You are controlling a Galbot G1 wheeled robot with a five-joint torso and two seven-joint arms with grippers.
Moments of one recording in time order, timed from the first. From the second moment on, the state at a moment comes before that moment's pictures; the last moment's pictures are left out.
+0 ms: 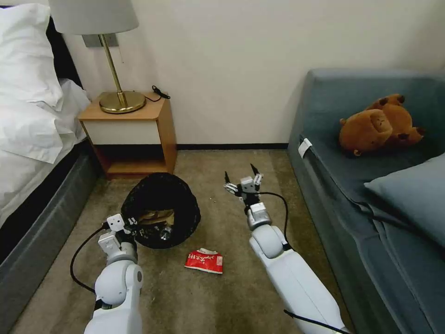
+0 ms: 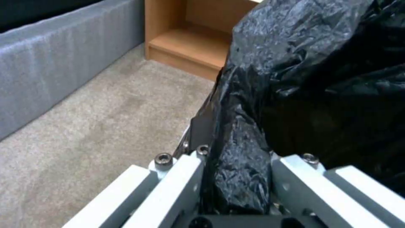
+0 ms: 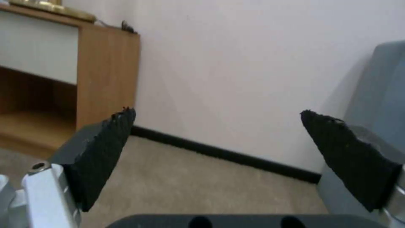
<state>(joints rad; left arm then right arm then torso) 1.28 -1.59 -0.70 -1.86 -0.22 0.33 -0.21 -0.89 1.41 0.10 1.40 -0.01 0.16 0.20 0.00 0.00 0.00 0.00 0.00</state>
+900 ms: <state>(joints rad) 1.29 -1.58 -0.71 -1.87 -0.23 0.33 -0.21 -0.84 1.35 0.06 1.10 -0.04 0.25 -0.28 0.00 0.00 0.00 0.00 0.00</state>
